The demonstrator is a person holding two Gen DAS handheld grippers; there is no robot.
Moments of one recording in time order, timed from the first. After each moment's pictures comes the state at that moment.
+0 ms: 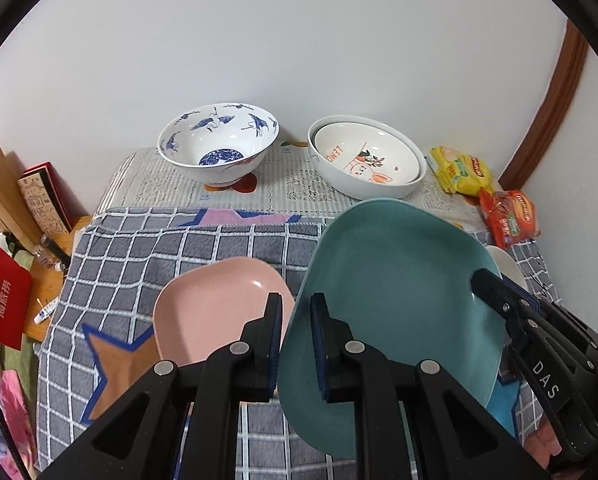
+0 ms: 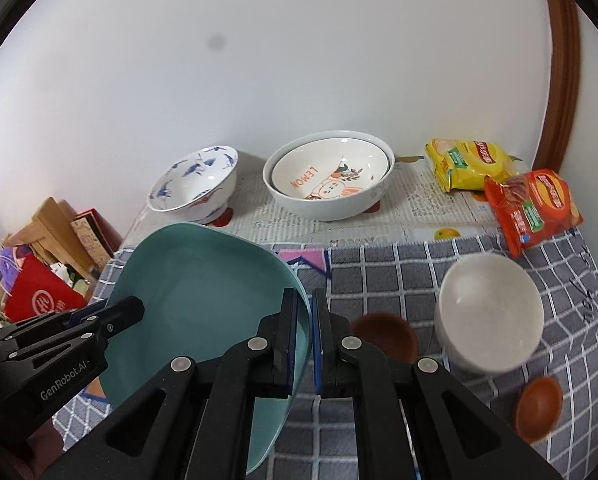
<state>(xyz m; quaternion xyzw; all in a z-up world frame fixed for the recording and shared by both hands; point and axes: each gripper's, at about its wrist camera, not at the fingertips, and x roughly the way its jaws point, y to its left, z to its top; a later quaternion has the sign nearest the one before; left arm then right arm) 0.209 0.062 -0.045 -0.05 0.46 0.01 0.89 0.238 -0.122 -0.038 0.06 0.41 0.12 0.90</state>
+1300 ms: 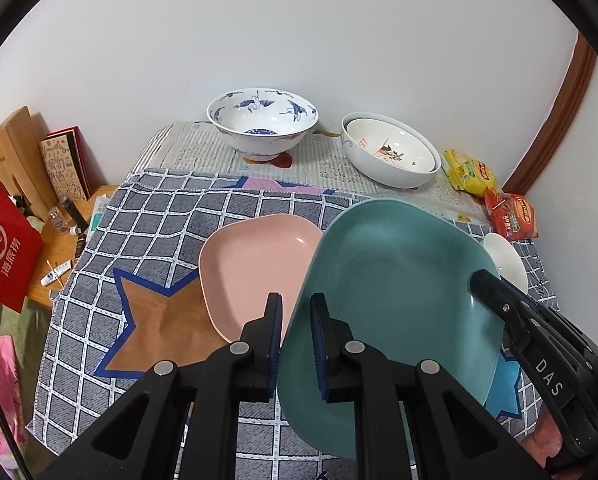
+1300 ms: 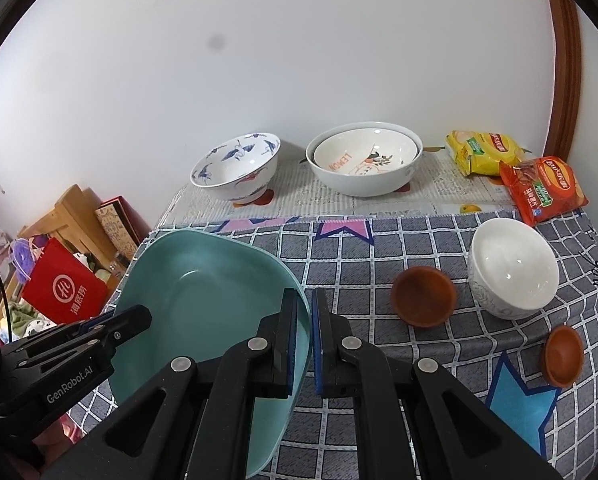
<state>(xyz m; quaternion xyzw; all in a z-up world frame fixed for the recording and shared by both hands) 0.154 0.105 -0.052 -0.09 0.45 0.03 0.89 0.185 -0.087 -0.038 0.06 0.41 0.15 0.90</state>
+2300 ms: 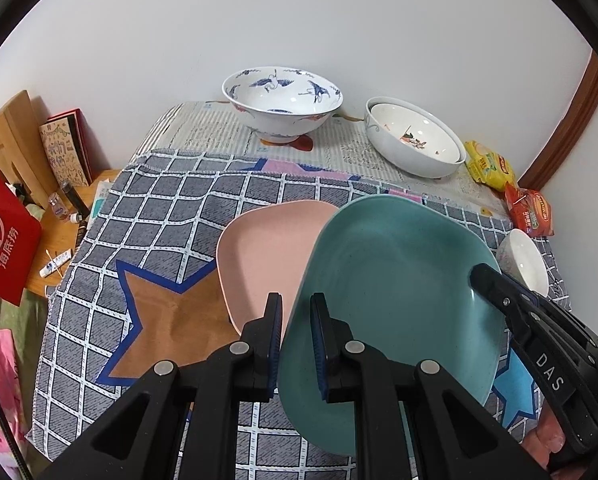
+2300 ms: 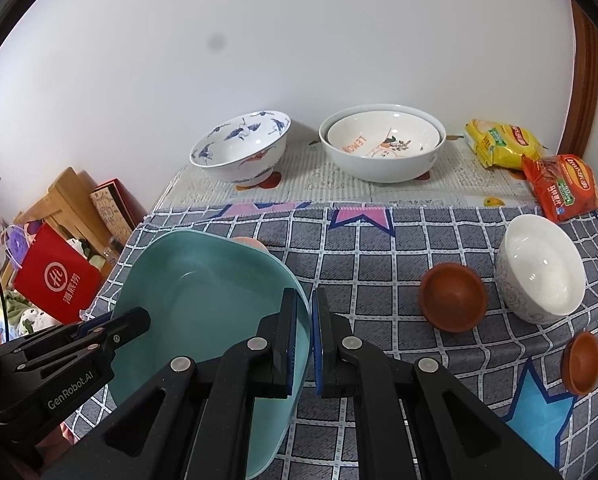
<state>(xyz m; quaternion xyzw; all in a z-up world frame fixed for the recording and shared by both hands) 0.168 0.131 -0.081 -0.09 0.48 0.04 0.87 0.206 -0.056 -0.060 0.05 0.43 0.15 0.89</state>
